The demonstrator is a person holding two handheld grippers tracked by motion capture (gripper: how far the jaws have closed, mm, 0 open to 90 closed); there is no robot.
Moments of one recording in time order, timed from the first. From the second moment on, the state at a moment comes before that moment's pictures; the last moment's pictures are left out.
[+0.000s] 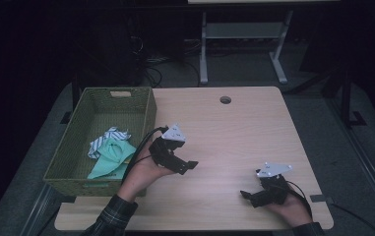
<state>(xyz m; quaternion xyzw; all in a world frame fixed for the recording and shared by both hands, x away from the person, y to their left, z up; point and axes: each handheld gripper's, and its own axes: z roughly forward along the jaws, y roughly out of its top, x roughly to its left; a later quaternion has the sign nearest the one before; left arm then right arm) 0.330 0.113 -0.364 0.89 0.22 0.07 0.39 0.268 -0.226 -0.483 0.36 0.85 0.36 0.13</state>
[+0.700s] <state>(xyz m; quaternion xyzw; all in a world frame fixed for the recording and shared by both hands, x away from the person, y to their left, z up) 0.336 0.142 -0.345 0.89 0.23 0.08 0.39 0.268 -0.226 -0.483 0.35 0.85 0.36 0.13</state>
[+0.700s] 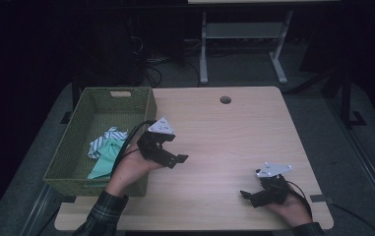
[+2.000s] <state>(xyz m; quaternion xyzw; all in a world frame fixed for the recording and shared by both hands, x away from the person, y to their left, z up) 0.340 0.184 -0.340 0.88 0.26 0.09 0.38 0.268 -0.226 -0.482 0.35 0.85 0.36 0.13</state>
